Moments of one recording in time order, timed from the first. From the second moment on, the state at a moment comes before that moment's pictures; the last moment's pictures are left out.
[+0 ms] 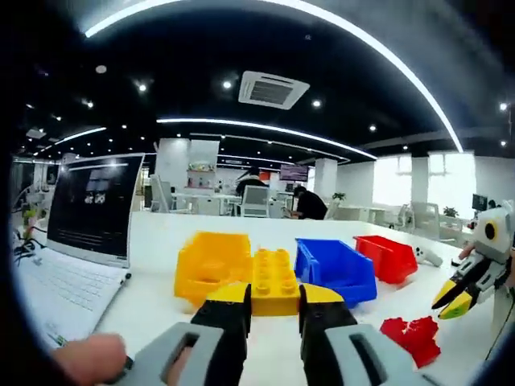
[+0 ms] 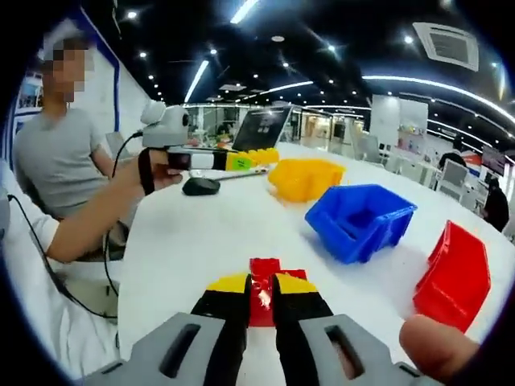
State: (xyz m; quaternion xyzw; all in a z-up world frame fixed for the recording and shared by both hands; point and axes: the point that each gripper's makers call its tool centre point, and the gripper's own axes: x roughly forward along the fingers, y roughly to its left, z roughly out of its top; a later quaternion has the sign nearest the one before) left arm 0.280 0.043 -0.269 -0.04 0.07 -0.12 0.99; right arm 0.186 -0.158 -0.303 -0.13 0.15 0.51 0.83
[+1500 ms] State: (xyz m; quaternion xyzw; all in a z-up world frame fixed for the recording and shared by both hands) left arm 0.225 -0.088 -0.284 0.09 0.09 -0.46 0.88; right arm 0.155 -0.187 -0.295 -0.07 0.14 0.50 0.85
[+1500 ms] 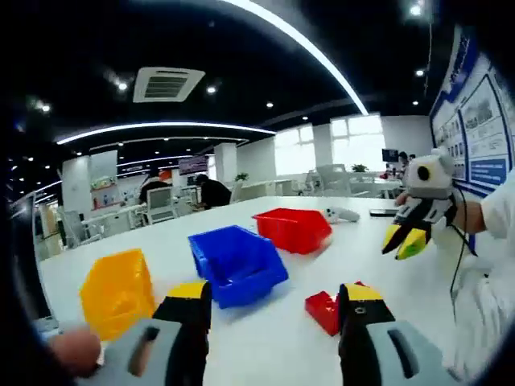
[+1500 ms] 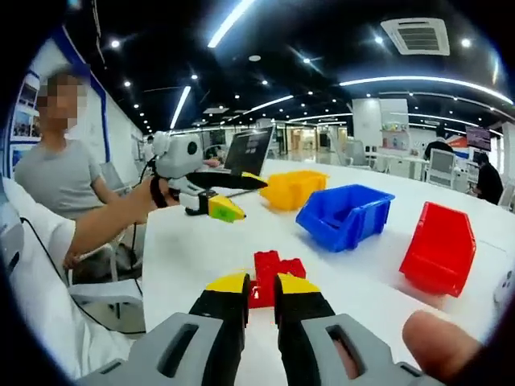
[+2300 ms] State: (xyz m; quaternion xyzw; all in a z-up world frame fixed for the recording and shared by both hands) left arm 0.211 -0.153 -0.345 0.10 0.15 -0.57 0.80; right arm 0.148 -0.199 -0.303 -0.05 0.16 0.50 0.85
